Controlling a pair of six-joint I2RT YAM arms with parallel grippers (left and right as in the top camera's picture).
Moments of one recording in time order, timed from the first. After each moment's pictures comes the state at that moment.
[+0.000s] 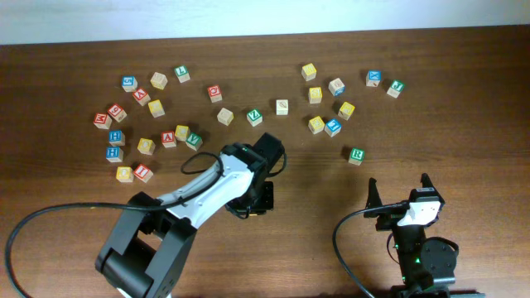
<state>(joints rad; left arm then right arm) -0.65 1.84 1.18 -0.95 0.10 -0.60 0.02 0.01 0.01 -0.08 0.00 0.02</state>
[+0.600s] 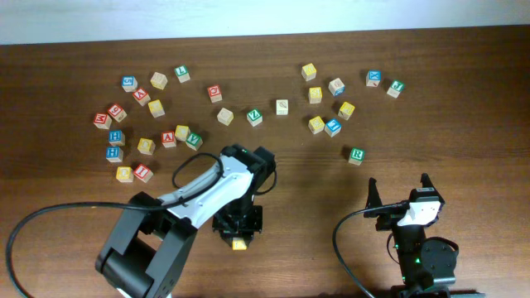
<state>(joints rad) -0.65 1.84 1.15 -1.27 0.20 -0.54 0.02 0.01 0.01 -0.08 0.00 0.02</state>
